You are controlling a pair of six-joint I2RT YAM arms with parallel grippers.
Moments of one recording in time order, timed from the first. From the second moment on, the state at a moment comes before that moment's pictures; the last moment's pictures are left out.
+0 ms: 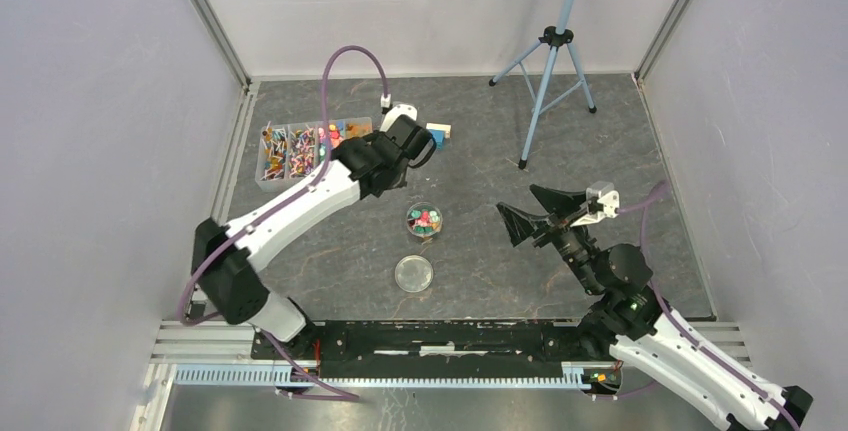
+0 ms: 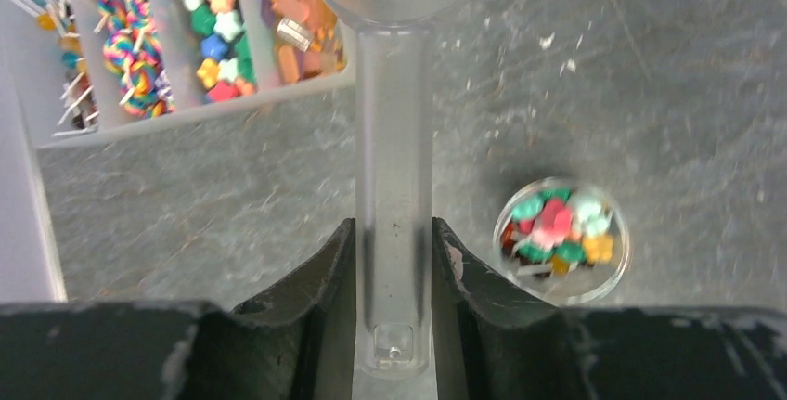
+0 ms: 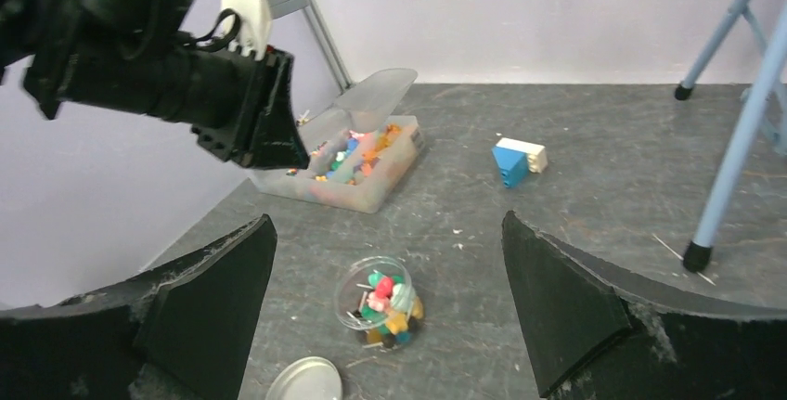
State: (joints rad) left arm -0.78 1.49 1.40 -0.91 -0.60 -0.42; right arm 0.81 0.37 0.32 0.29 0.22 0.31
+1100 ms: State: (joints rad) left arm -0.58 1.98 1.40 -0.49 -0.45 -0.56; right arm 0.81 0.39 0.48 -0.11 0.31 0.24
